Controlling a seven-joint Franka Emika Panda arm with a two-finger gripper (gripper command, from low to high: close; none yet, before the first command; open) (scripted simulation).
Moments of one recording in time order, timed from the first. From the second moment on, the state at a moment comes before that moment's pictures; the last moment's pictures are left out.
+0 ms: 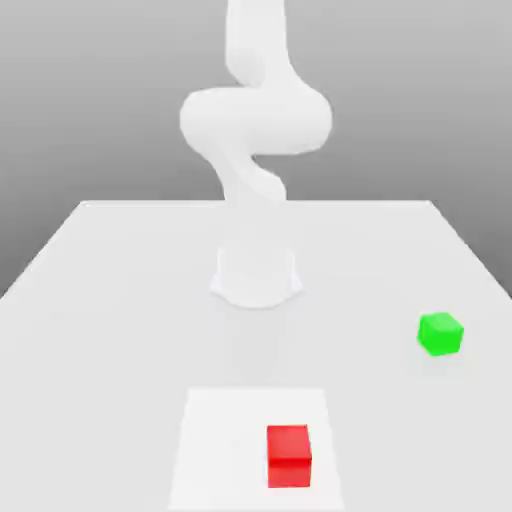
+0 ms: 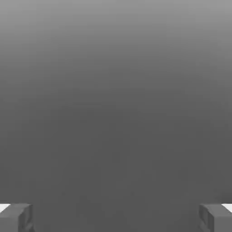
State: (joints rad) arm 0.00 -0.71 0.01 -2.33 0.00 2.34 0.81
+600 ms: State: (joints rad) arm 0.01 -0.05 0.06 -2.52 -0.03 2.63 0.86
